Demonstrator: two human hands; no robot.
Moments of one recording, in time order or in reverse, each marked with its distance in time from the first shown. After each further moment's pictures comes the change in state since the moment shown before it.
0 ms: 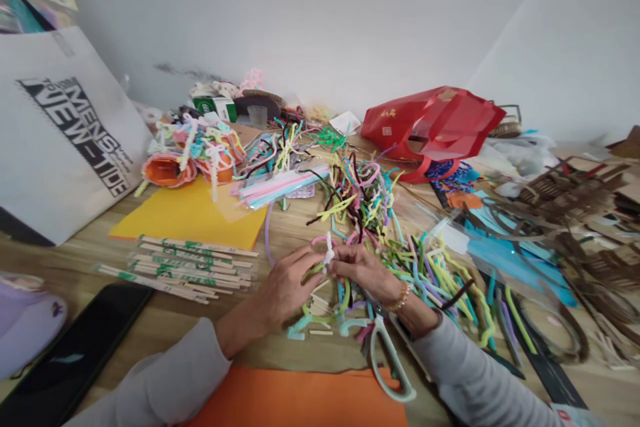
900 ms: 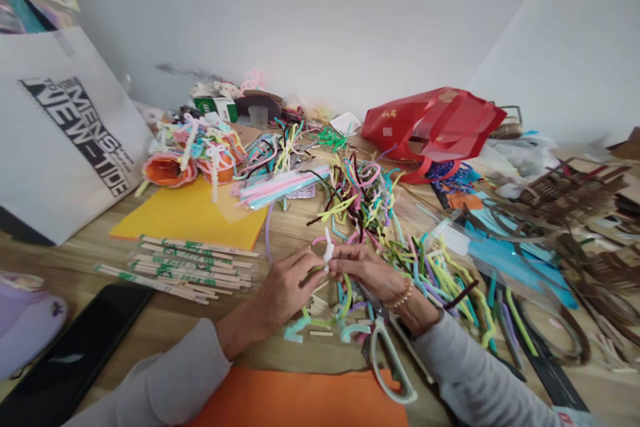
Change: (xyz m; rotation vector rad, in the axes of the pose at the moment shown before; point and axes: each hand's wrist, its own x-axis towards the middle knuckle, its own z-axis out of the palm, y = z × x) left_hand -0.003 0.000 0.001 0.034 0.035 0.027; right_hand 0.001 0.001 -0.004 0.329 -0.053 0.121
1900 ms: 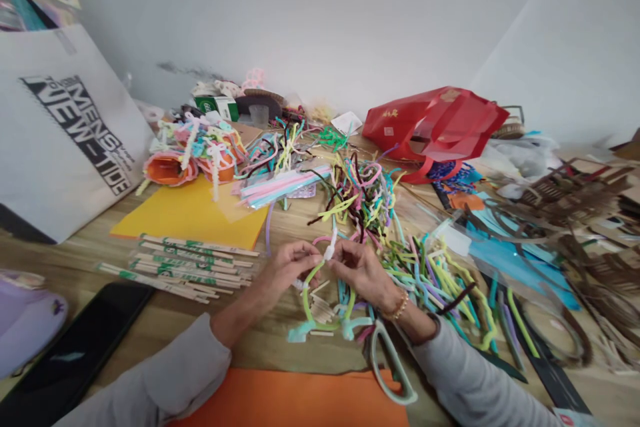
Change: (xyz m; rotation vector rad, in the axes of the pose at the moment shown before) left_hand 0.017 -0.008 -0.009 -0.981 -0.202 -0.769; right_hand -0.004 0.005 0.012 -0.513 0.220 -0.319
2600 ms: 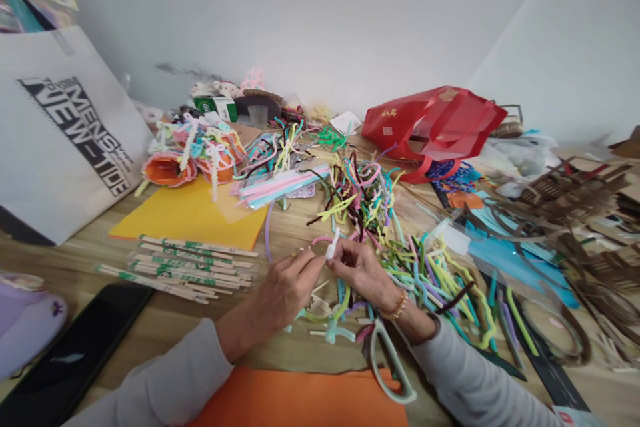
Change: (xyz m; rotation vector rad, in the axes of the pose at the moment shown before) left_hand -0.018 -0.010 0.007 1.453 0.176 0.801; right_hand 0.002 -0.001 -0.001 0.027 0.009 0.055
